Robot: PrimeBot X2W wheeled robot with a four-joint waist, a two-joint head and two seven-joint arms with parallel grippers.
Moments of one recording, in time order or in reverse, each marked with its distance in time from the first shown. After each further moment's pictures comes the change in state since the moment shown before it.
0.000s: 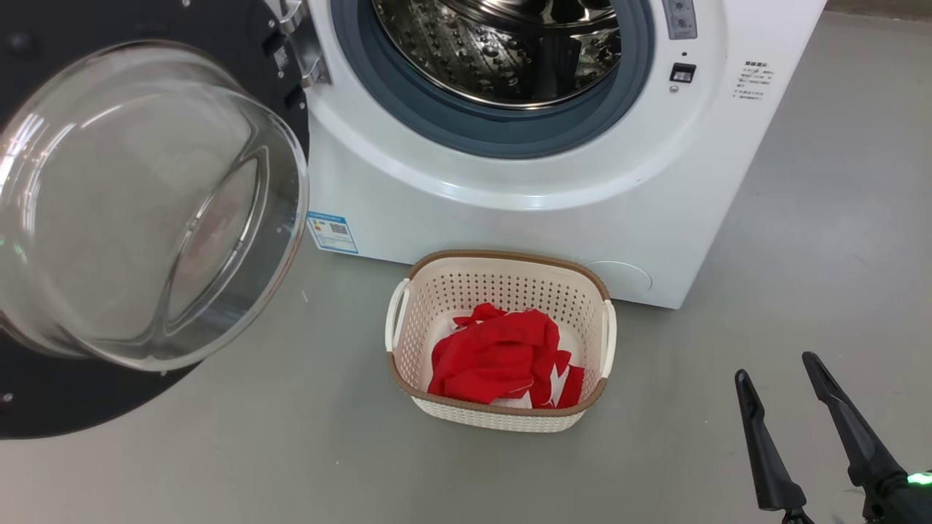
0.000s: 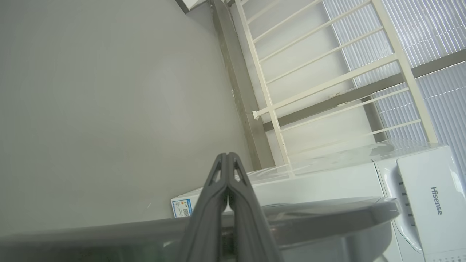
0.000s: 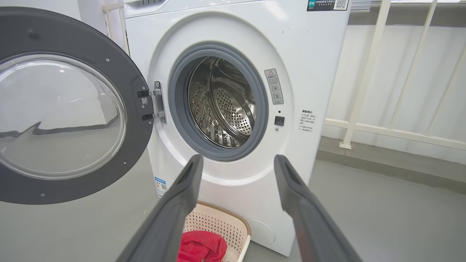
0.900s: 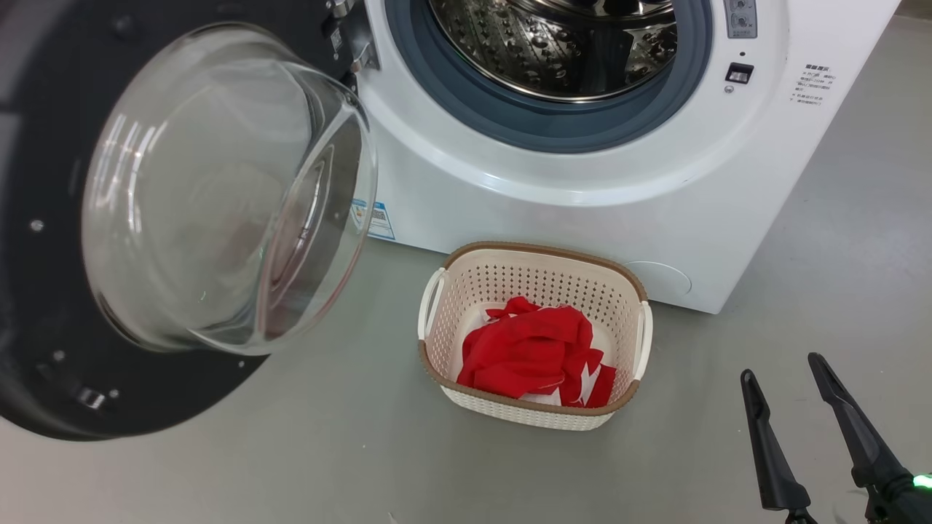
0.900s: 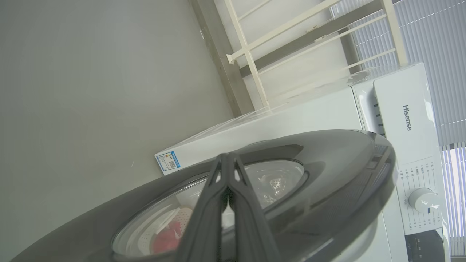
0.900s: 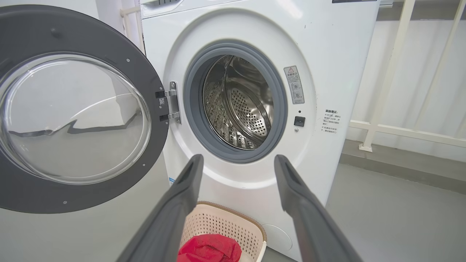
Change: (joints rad) left arm 0.129 -0.075 -0.030 -0.229 -0.089 -0.073 0.257; right arm -0.001 0.000 -0.008 0.013 0.003 0.000 -0.027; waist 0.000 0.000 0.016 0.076
